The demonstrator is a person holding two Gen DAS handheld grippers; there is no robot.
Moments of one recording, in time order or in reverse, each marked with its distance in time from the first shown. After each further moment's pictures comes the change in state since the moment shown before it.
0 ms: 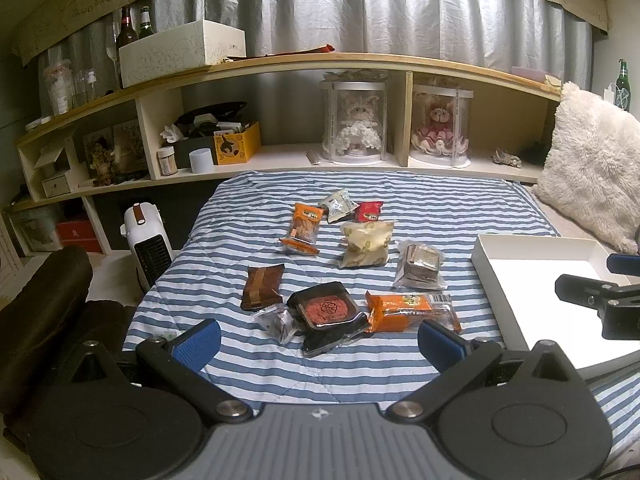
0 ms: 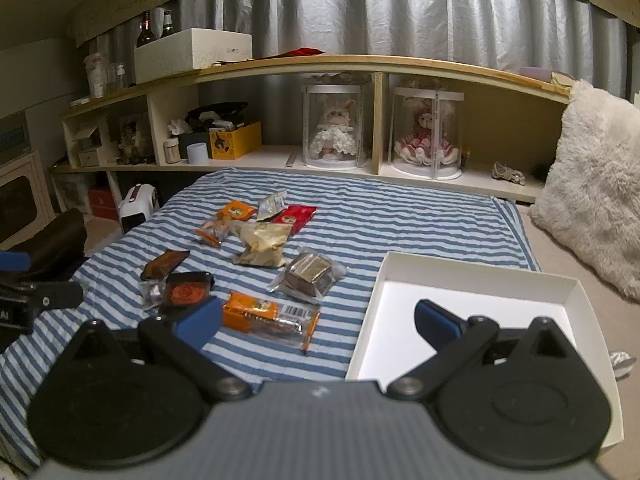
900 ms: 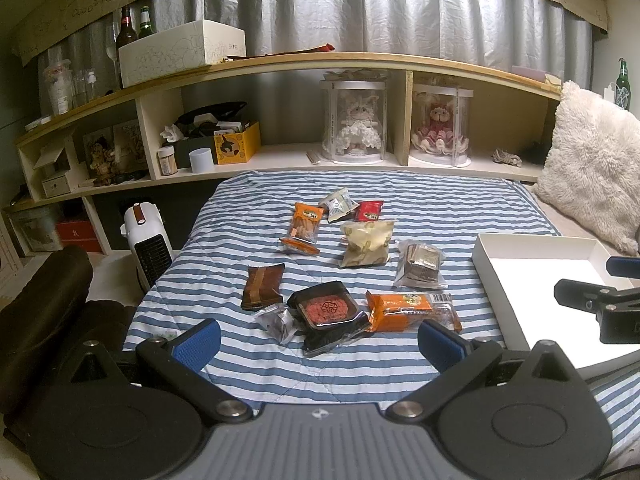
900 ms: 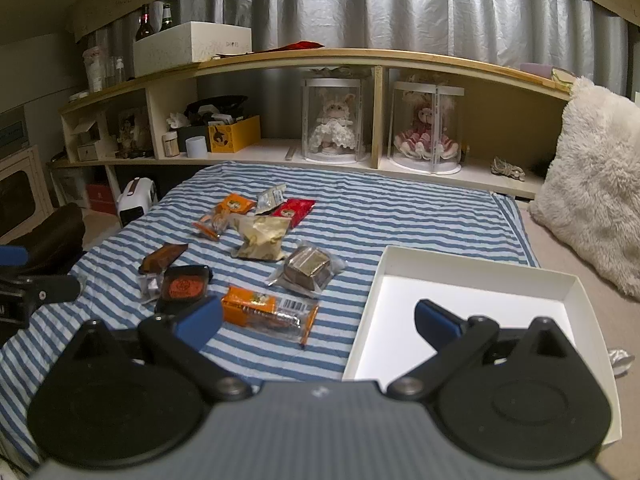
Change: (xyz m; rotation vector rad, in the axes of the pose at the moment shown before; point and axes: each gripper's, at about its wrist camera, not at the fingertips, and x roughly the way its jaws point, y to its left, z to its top) left arm 0.000 0.001 0.000 -0.001 0.002 -0.001; right arm 0.002 0.002 0.000 -0.006 0.019 -0.006
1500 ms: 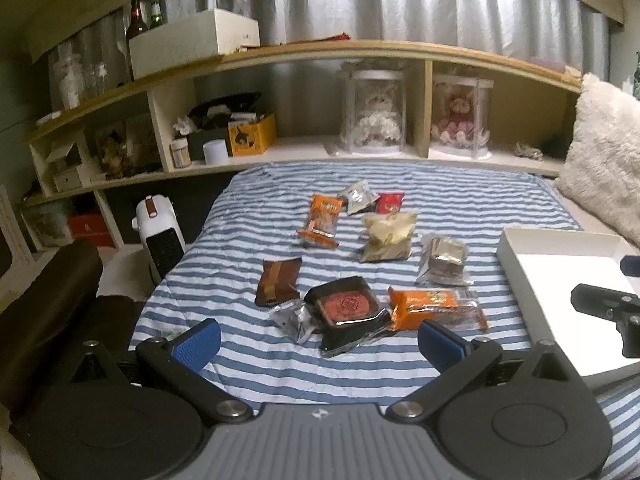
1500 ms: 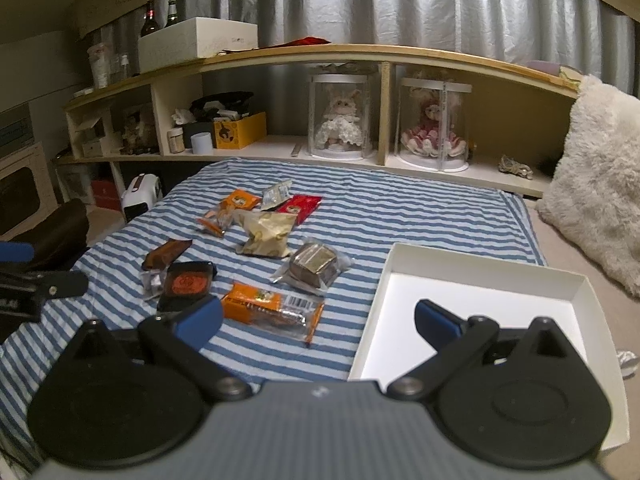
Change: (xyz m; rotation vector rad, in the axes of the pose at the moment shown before) left arm 0.029 0.004 -0.014 -0.007 0.021 0.050; right arm 0.012 0.002 -0.004 -0.013 0.007 0.032
